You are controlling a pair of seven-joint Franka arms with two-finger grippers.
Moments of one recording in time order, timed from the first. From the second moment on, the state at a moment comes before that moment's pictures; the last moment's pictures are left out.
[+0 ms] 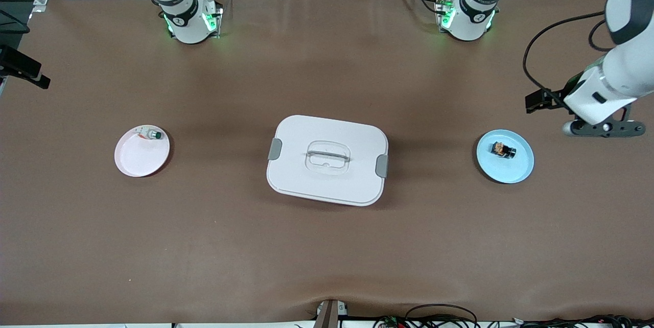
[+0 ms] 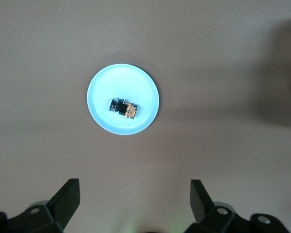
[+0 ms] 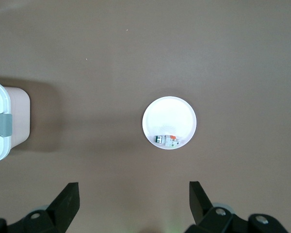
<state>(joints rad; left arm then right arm) -0.03 0.06 -0.04 -1.76 0.04 1.66 -0.02 -0.03 0.05 -0.05 -1.34 0.04 1.37 -0.02</state>
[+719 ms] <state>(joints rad) -0.01 0.06 -0.04 -2.13 0.04 2.09 0.10 -0.03 0.05 -0.05 -1.34 0.04 1.37 -0.02</state>
